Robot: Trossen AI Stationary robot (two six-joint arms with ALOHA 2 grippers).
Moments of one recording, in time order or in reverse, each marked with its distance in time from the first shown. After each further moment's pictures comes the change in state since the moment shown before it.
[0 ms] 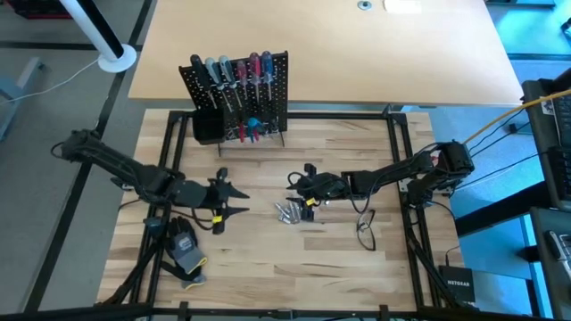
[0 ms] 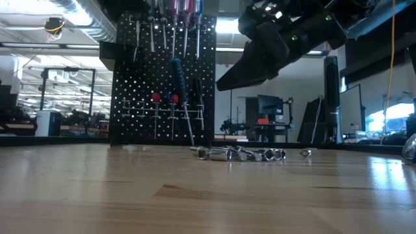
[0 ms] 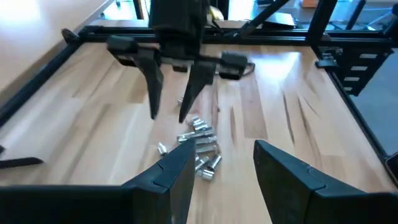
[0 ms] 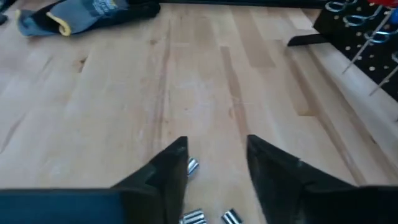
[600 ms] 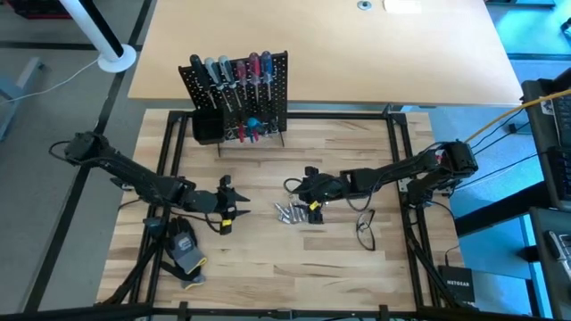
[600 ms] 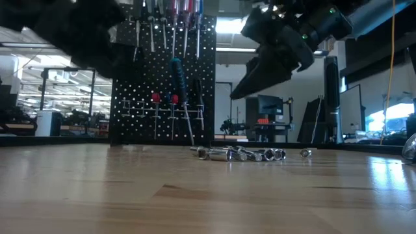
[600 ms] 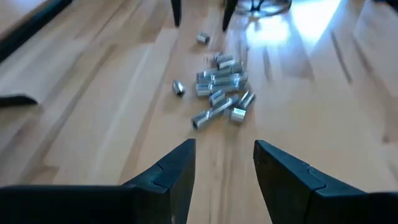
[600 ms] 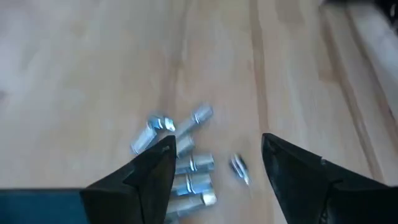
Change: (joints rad) left arm 0.051 0.121 -0.316 0.337 -0.004 -0.002; right arm -0.003 -0.037 0.059 -0.300 -0.062 -0.091
